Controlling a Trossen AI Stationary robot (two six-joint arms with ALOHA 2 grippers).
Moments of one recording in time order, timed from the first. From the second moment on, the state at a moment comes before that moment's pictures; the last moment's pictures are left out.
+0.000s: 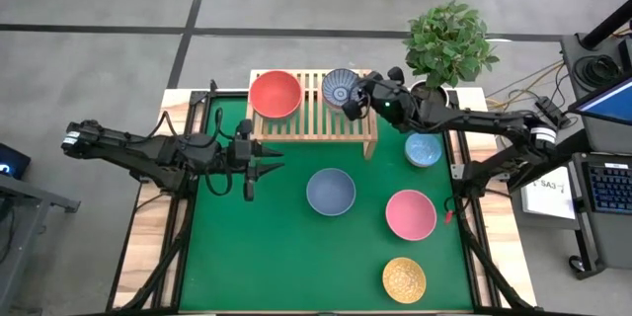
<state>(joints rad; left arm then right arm) -0.20 0.96 0.89 -0.11 -0.33 0.02 -0.35 1.40 1.07 0.00 0.63 0.01</state>
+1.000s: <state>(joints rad) -0.20 0.76 0.82 -0.31 -0.46 0.18 -0.02 1.45 1.34 -0.86 -0.06 0.48</state>
